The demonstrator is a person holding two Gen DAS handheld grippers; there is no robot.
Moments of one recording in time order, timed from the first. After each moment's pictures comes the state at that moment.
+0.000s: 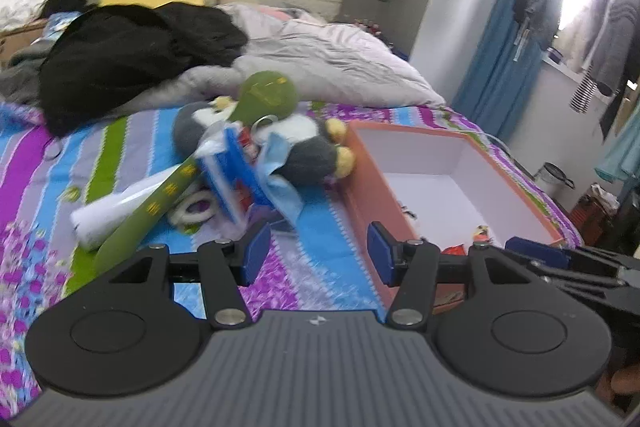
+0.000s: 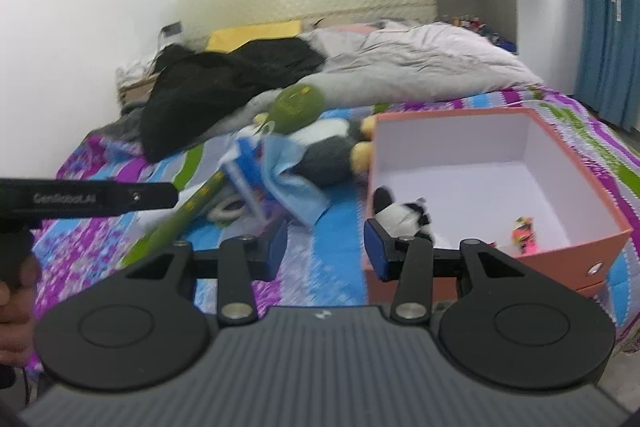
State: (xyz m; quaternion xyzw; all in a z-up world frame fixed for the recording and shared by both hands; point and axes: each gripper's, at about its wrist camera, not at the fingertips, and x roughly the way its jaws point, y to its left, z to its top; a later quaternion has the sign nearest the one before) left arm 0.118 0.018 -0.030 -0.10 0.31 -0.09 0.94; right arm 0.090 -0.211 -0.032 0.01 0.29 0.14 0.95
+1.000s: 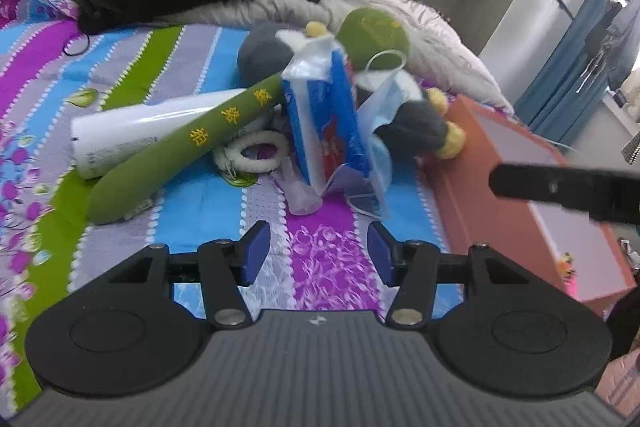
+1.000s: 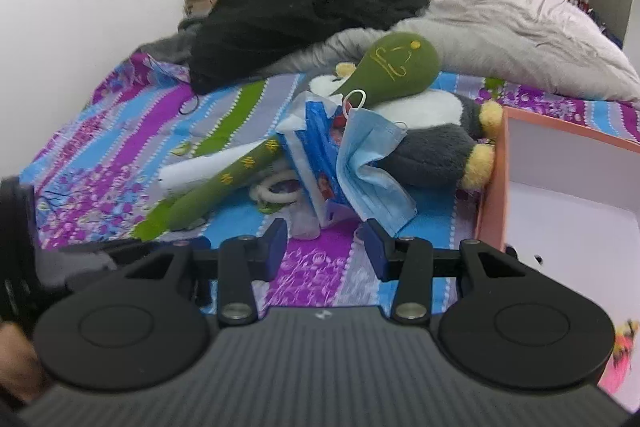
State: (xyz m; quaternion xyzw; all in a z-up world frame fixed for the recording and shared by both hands) left arm 0.212 0.075 -0.155 -0.19 0.36 -0.02 0.91; right arm 0.236 -0.121 -0.062 -0.07 0.38 0.27 0.88
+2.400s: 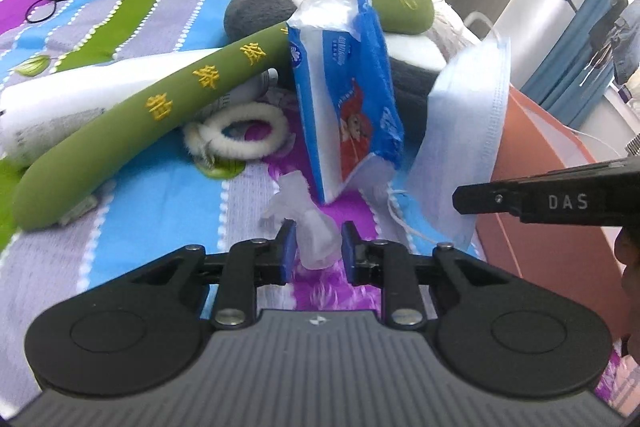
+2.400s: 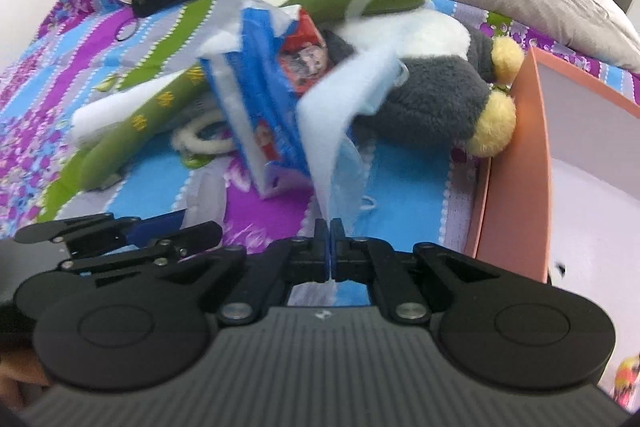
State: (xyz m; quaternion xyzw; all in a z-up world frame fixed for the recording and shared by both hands) left arm 0.264 0.071 -0.213 -0.20 0.37 -0.03 0.91; right arm 0.294 -0.097 -0.130 -0.13 0.47 0.22 0.84
